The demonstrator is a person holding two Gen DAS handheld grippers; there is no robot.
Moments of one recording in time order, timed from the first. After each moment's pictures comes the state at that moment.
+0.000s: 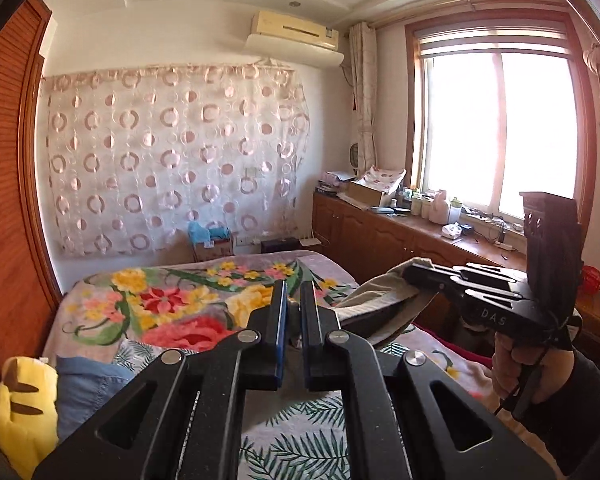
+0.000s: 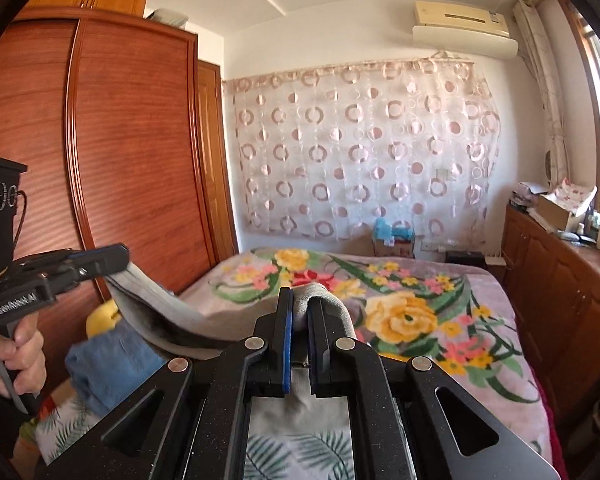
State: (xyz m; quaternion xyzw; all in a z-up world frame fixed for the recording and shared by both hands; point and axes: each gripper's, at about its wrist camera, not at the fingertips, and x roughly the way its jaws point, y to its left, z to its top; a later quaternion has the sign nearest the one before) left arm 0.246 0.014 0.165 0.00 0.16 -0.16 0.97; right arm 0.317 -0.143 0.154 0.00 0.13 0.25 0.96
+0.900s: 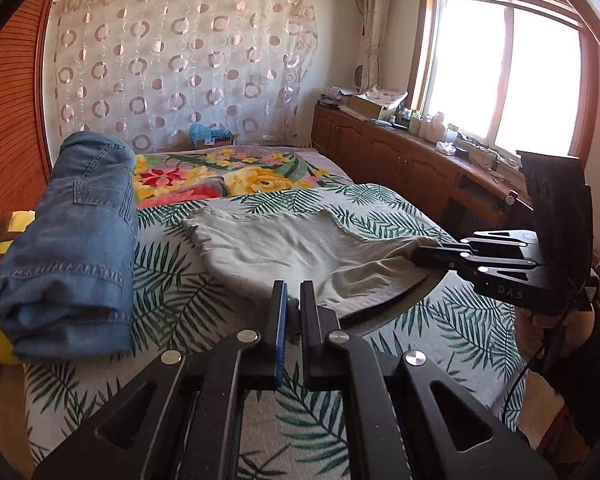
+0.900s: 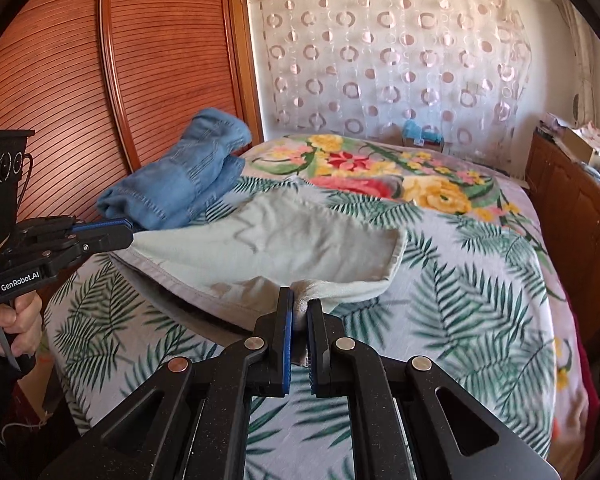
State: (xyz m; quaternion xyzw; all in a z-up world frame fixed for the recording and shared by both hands) left arm 0.113 0.027 0.001 -0.02 0.30 -0.16 0.94; right arm 0.207 -0.108 -0.020 -0.06 0.29 0.28 0.91
